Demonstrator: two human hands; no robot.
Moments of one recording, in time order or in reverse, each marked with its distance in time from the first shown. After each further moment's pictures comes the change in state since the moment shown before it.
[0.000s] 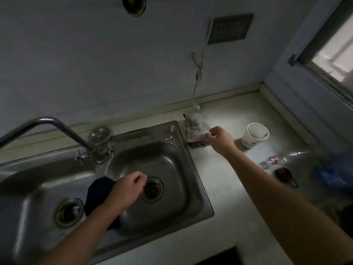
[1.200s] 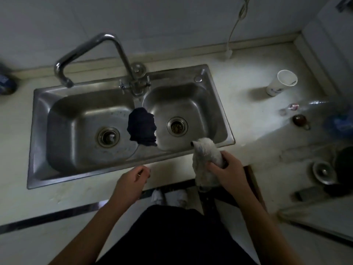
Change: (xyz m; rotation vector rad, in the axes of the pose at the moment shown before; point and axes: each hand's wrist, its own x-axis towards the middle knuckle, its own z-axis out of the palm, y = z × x) left_hand -0.218 -0.139 -0.016 -0.166 0.004 -0.144; right_hand -0.347 -0.016 0.075 0.277 -0.146 0.103
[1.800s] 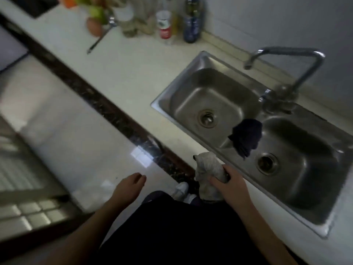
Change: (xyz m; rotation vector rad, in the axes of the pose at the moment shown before) left_hand -0.173 -0.177 0.007 -0.304 0.436 -0.636; right_hand -0.020 -0.072 0.160 -0.379 -0.733 -0.439
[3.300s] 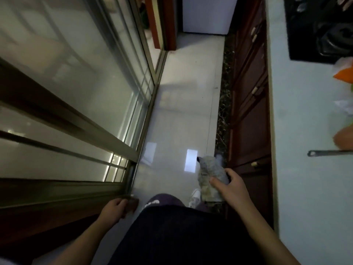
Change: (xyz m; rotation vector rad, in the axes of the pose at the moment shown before) left_hand 0.047 -0.365 -0.251 -0.954 0.455 -0.870; right_hand 0.225 -0.435 0.516 -0.400 -0.810 -0.297
